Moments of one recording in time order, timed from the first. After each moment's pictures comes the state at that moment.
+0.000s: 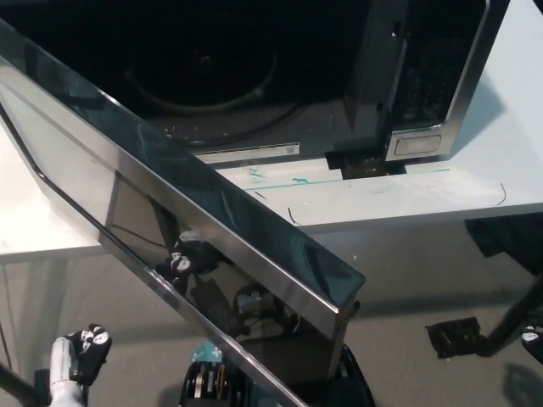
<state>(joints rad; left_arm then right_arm) -0.14 0.10 0.21 0.49 0.03 -0.07 0.22 -0.30 -0.24 -0.26 0.88 0.06 -0.13 -0.12</state>
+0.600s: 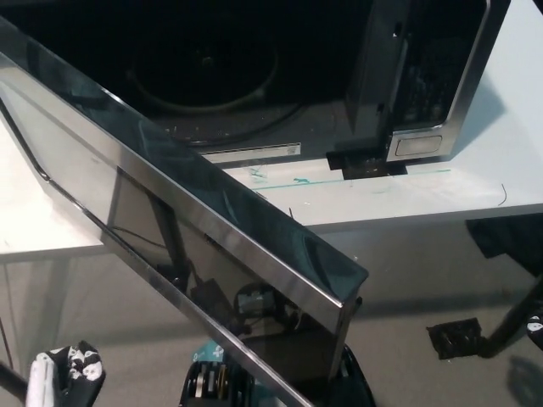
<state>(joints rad) 0.20 0.14 0.07 -0.13 0.18 -0.10 0.19 -0.32 -0.25 -0.26 0.88 0.07 -0.14 -0.12</state>
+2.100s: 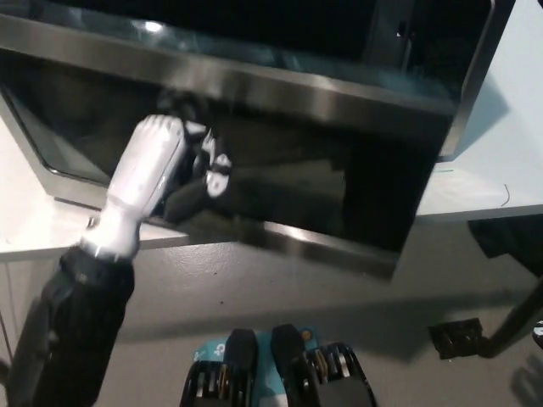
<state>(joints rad) -0.52 0.25 -0.13 0.00 0.52 -0.32 0.06 -0.31 -0.25 -0.28 0.89 0.13 -0.13 -0.11</state>
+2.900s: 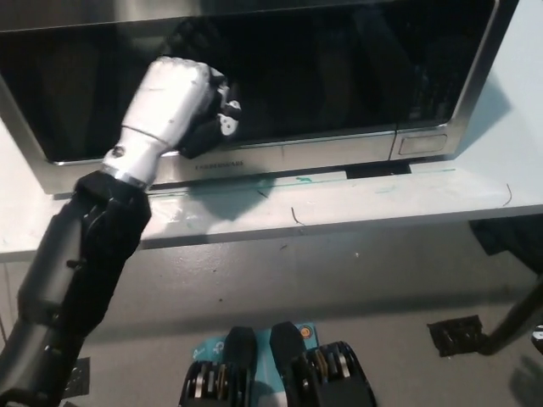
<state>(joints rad) -0.71 0.29 -0.17 0.28 0.76 -0.38 0.24 -0.30 -0.24 -0.30 0.90 0.16 -0.13 -0.10</state>
